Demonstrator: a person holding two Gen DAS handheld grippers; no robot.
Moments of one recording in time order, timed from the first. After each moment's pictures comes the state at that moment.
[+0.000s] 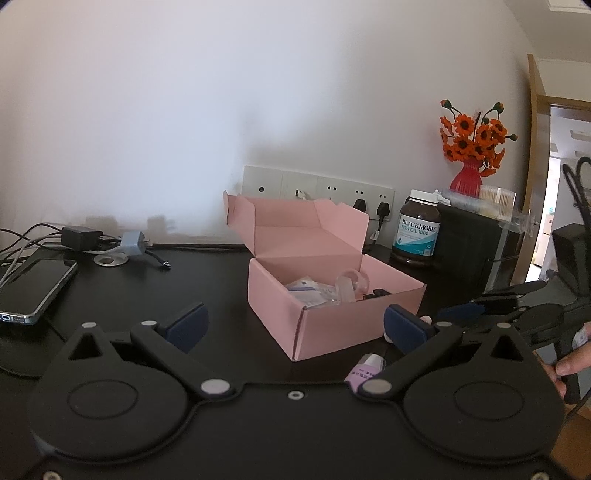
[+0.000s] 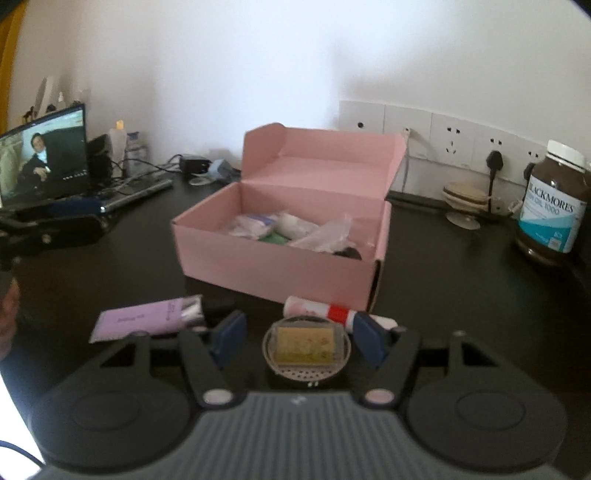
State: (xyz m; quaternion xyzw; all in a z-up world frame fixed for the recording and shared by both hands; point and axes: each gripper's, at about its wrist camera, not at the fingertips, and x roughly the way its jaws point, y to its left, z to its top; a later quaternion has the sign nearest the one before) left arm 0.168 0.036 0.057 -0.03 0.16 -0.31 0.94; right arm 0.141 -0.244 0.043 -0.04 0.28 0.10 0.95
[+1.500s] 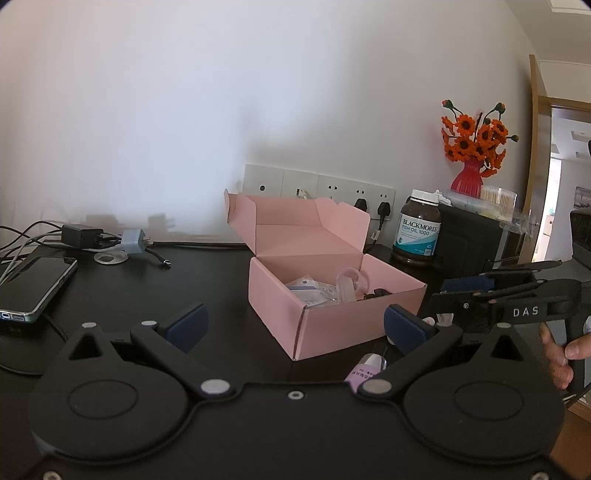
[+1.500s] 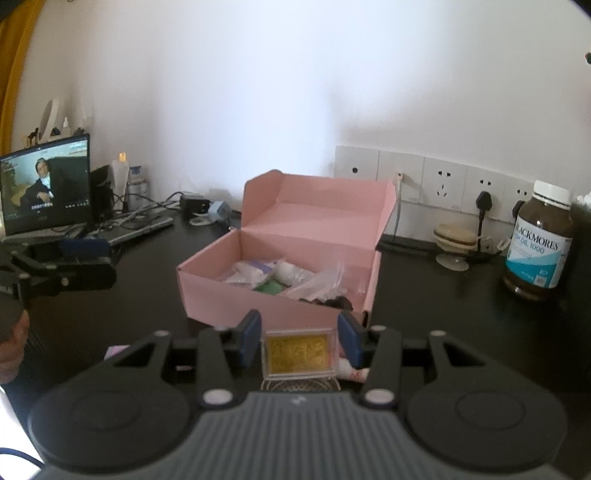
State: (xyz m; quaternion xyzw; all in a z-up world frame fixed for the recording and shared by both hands) left arm 0.170 0.036 0.056 -0.03 0.16 -0.31 0.94; right arm 0.129 -0.243 0.065 -0.04 0.21 0.10 0.97
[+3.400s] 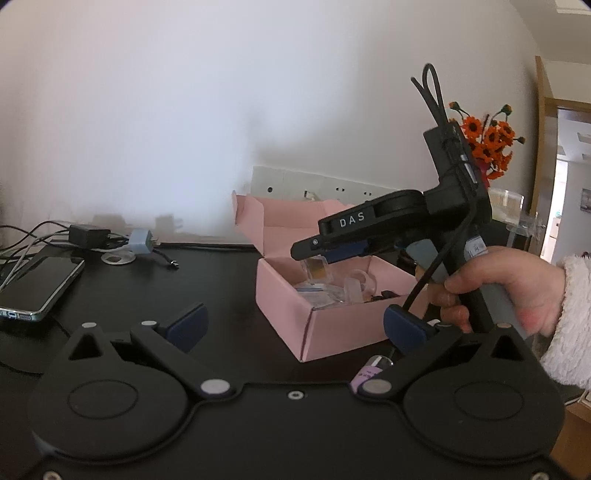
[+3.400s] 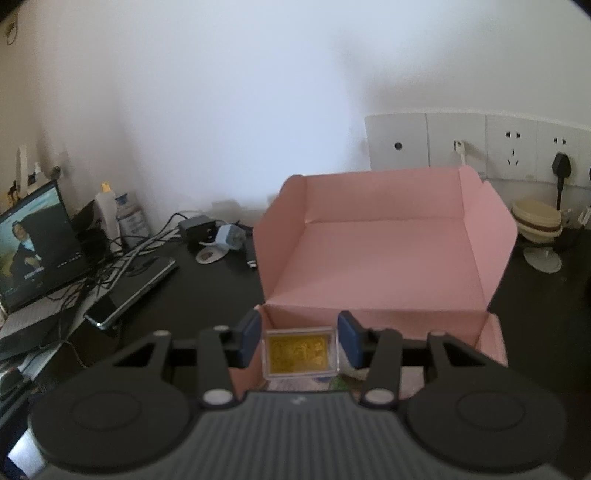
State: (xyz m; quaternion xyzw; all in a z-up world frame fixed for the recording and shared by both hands) left arm 0.171 0.039 0.057 -0.04 0.16 -0.30 0.94; right arm 0.279 -0.194 0.080 0.07 0.29 0.12 0.95
